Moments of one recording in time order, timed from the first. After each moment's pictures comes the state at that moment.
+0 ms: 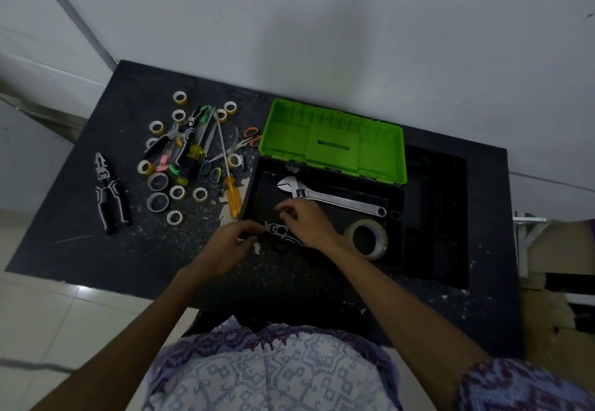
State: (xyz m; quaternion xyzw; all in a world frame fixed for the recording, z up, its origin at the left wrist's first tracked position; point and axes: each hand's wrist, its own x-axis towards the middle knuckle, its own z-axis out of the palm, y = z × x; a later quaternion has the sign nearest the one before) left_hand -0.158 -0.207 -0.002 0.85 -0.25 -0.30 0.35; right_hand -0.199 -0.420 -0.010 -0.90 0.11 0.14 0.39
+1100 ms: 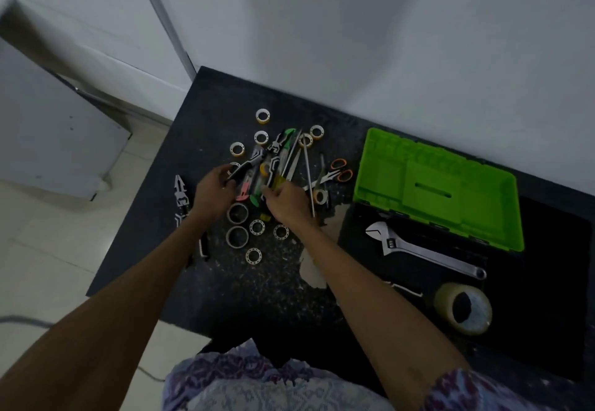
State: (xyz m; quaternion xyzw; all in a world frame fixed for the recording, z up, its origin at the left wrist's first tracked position) left_hand 0.085 -0.085 -0.018 0.91 0.05 -0.20 0.37; right_hand 0.033 -0.239 -0.027 -0.84 0.25 0.21 0.42
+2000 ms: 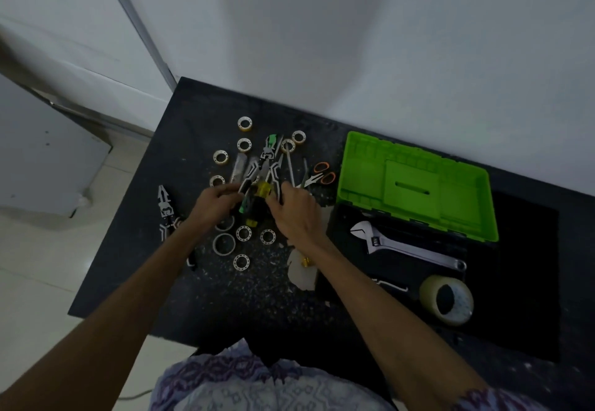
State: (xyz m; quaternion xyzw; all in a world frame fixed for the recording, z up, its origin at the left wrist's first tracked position) left_hand 0.082 -0.102 -0.011 0.80 0.10 -0.32 0.49; right_hand 0.005 -0.267 0.007 -0.93 0.18 0.08 0.30
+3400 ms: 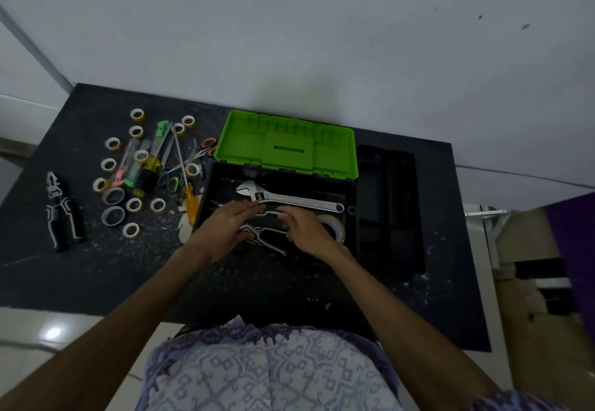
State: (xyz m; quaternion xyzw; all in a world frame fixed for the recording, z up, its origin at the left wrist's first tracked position) left_hand -0.167 -0.276 0.018 0.84 -0.49 -0.14 0.19; right_hand -0.268 -0.469 0.032 -0.87 0.17 0.12 0.45
